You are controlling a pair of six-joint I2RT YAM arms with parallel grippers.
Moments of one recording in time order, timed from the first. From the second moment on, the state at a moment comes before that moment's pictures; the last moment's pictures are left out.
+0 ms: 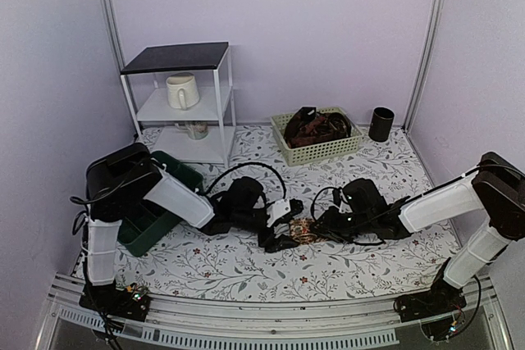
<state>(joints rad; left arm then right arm) -0.94 2.11 1.01 0.51 0.45 0.29 0.80 1.57 0.55 0.26 -0.16 1.04</state>
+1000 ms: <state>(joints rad) -0.92 2.14 1.08 0.39 0.58 0.36 0.79 1.58 0.53 0.30 -0.19 1.01</state>
